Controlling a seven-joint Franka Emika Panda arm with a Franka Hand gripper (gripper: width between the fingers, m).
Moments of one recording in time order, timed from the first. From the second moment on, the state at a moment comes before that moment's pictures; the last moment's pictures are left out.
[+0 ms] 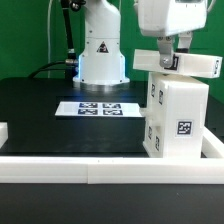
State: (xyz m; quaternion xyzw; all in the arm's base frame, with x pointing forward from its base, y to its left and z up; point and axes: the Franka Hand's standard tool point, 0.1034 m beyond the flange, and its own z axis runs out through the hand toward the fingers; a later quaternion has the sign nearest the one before) arm 0.574 0.078 0.155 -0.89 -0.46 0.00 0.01
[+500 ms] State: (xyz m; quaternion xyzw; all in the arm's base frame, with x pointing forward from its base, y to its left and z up) arm 0.574 0.074 0.154 -0.98 -0.18 0.00 0.03
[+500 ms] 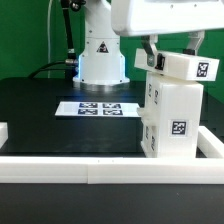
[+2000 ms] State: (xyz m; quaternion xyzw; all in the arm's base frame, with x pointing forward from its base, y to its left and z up) arm 0.580 0.080 0.153 -0.90 0.43 -0.04 0.08
